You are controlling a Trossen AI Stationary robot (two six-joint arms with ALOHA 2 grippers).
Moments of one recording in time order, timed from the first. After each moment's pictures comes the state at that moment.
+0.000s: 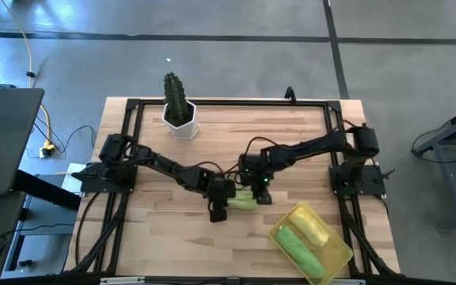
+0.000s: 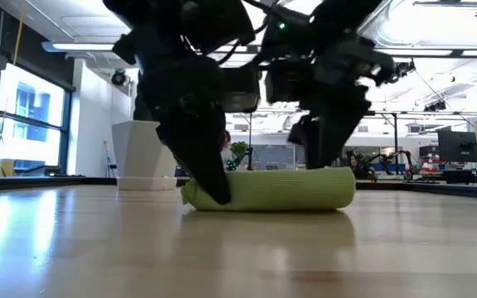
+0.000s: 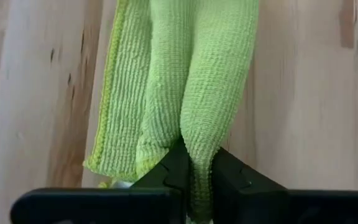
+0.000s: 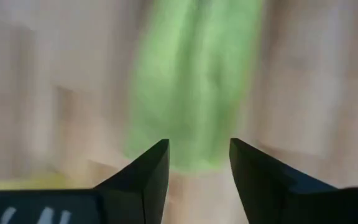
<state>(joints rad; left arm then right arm) -0.10 1.97 1.13 -0.28 0.09 -0.33 0.02 1.83 1.15 -0.56 -0.42 0.00</state>
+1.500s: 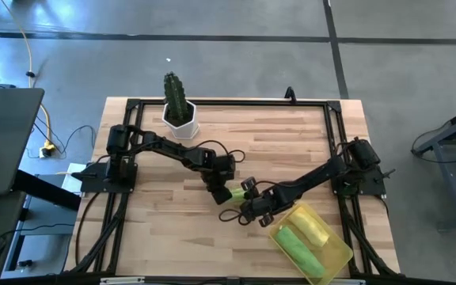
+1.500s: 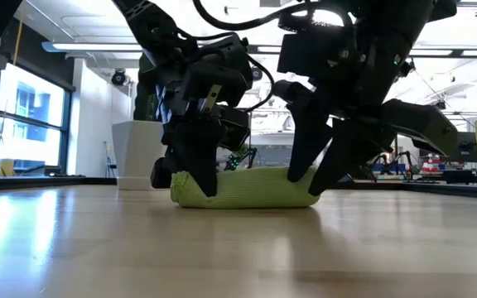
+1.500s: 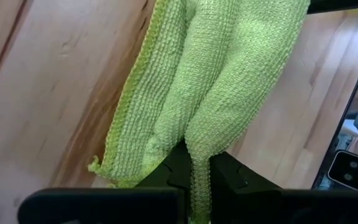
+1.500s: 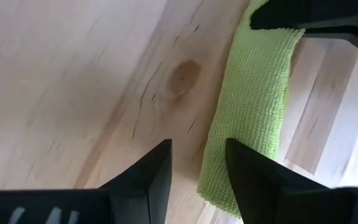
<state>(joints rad) 0.15 1.98 1.13 -0.34 0.50 -0.60 0.37 1.88 1.15 -0.42 0.32 -0.26</state>
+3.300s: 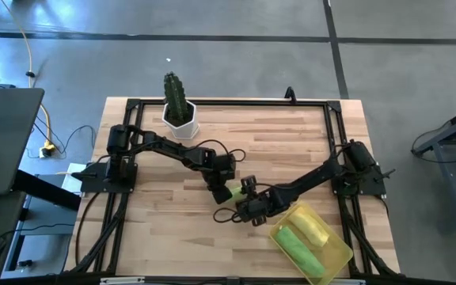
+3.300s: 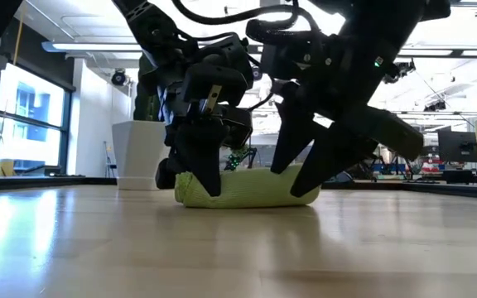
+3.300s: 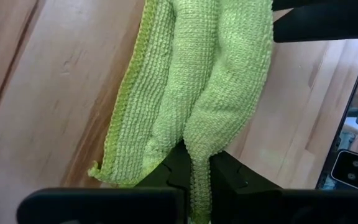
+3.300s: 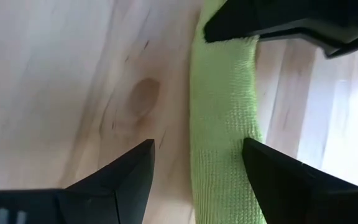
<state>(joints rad) 0.15 1.98 1.13 -0.31 0.50 -0.57 0.37 1.93 1.20 -0.43 0.43 -0.10</state>
